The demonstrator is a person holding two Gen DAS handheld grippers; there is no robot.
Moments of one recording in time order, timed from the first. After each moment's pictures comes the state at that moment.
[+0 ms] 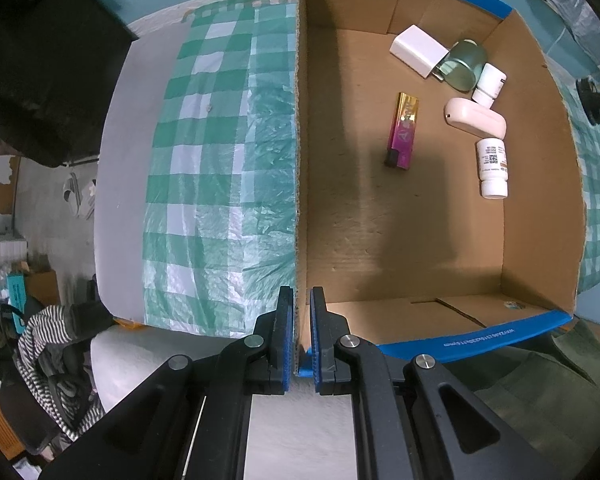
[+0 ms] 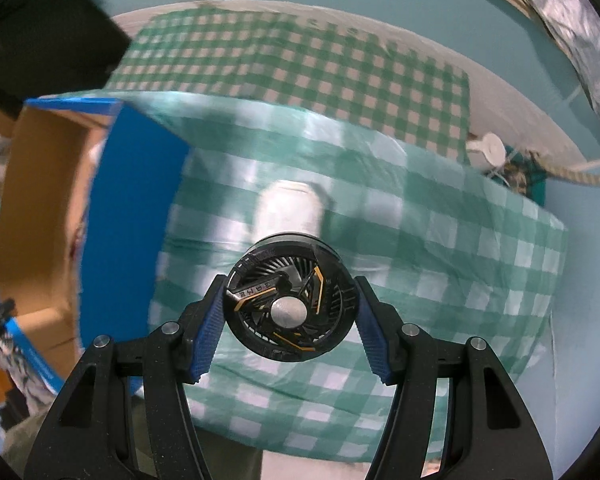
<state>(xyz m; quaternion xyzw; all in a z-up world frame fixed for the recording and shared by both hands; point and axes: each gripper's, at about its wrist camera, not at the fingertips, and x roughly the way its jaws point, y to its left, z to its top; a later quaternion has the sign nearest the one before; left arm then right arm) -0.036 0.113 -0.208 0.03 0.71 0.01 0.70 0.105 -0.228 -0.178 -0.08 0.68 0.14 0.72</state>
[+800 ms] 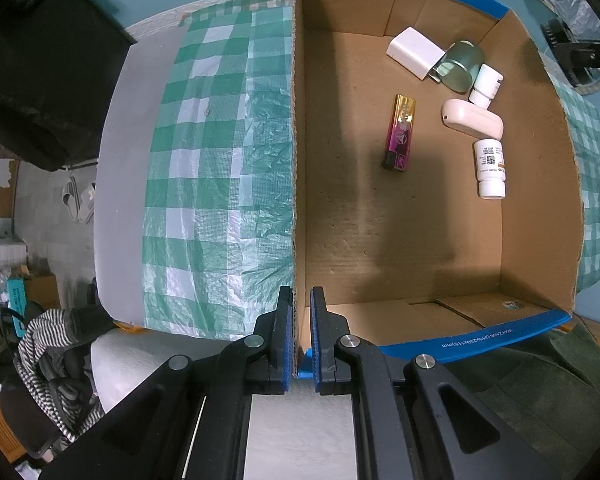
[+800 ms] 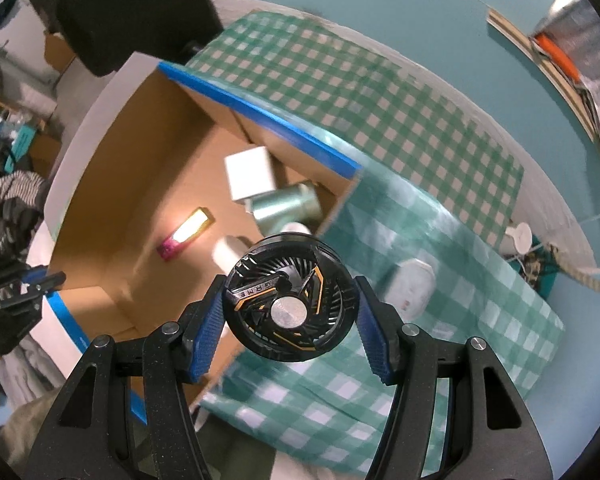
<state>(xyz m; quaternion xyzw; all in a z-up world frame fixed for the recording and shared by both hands) -0.035 0.114 -0.208 0.03 0.71 0.01 0.71 0.089 -0.098 -0.142 -0.17 0.64 0.25 0.71</state>
